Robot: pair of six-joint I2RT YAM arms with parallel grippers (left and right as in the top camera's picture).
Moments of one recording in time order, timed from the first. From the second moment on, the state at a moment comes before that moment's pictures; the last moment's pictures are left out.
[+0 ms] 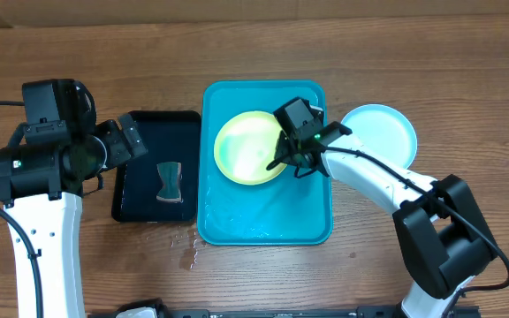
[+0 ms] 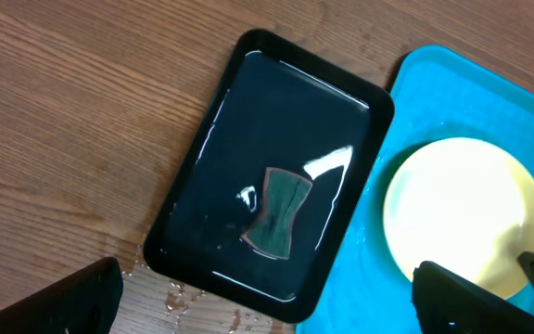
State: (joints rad) left arm 0.15 1.29 1.45 -1.21 0.01 -0.31; right arm 0.58 1.88 1.26 -0.56 0.07 0.79
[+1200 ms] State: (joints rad) left arm 0.15 1.29 1.45 -1.21 0.01 -0.31; right arm 0.83 1.88 1.58 -0.57 0.18 0.78
